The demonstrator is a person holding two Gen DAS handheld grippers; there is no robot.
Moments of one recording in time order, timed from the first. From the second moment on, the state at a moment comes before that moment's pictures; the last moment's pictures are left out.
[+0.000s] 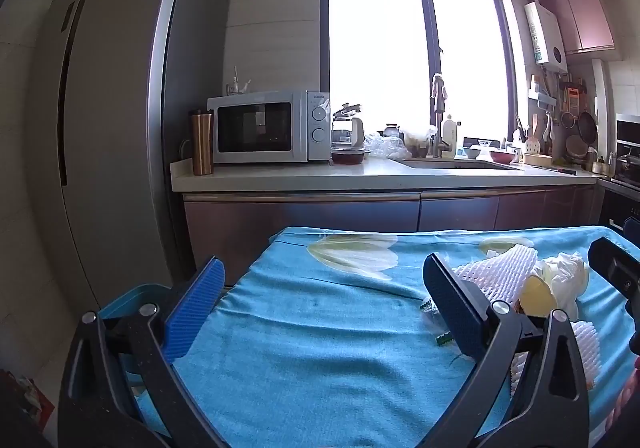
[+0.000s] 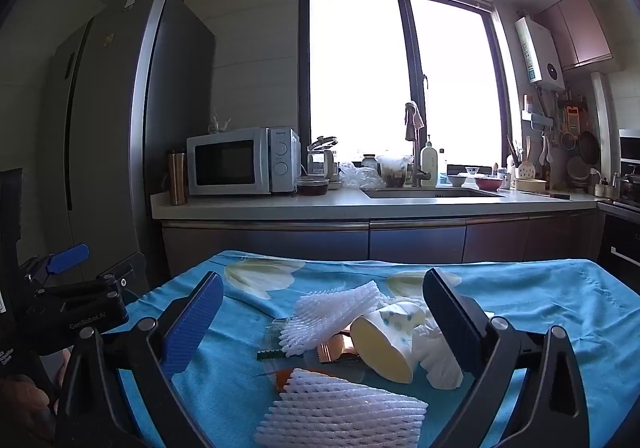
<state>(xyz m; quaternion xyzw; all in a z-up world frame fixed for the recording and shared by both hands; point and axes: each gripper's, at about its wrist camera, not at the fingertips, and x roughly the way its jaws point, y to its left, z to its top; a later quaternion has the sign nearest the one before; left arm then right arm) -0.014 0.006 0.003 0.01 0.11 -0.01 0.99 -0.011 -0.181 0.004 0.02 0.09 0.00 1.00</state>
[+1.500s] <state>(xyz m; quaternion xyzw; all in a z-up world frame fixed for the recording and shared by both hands) -0.015 0.004 0.004 0.00 0.10 -0.02 1.00 -0.008 -0.186 0.002 0.02 0.08 0.00 1.00</state>
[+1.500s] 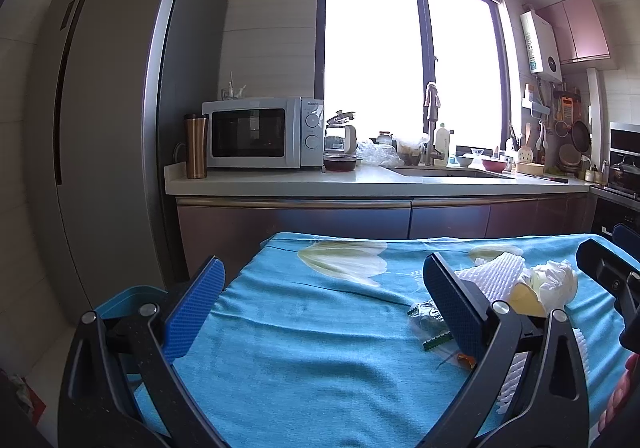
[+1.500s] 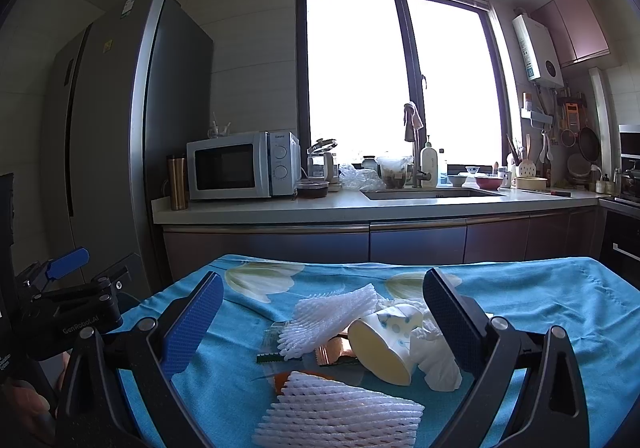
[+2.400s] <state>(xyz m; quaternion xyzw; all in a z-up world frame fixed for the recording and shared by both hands) -0.008 0.005 -0.004 0.00 0.11 -0.03 0.99 -0.005 -0.187 0.003 0.03 0.09 0.00 1.00</state>
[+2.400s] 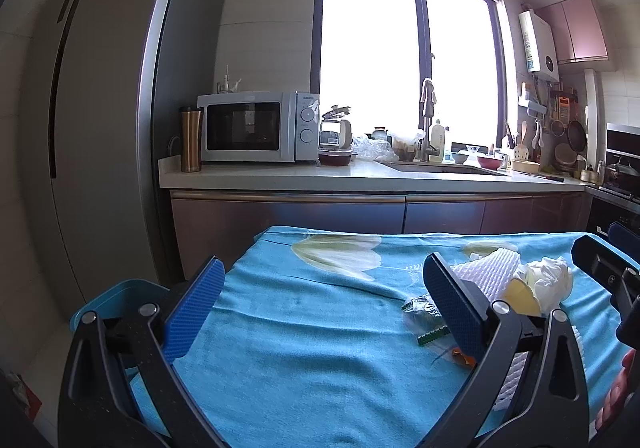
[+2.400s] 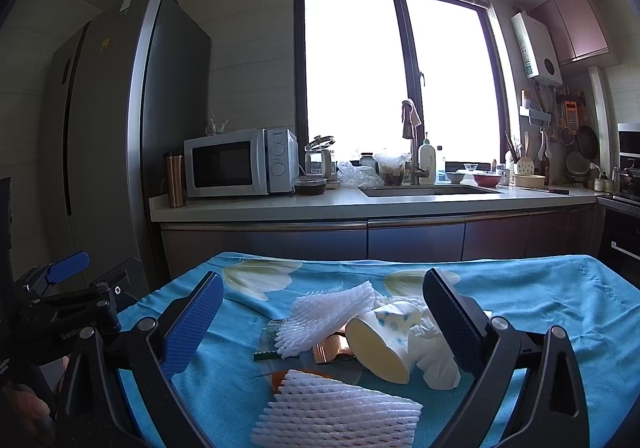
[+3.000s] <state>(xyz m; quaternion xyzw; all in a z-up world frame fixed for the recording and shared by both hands) 0.006 -0.030 -0.027 0.02 0.20 -0.20 0.96 0.000 -0.220 -0.003 0.05 0.13 -0.01 0.99</state>
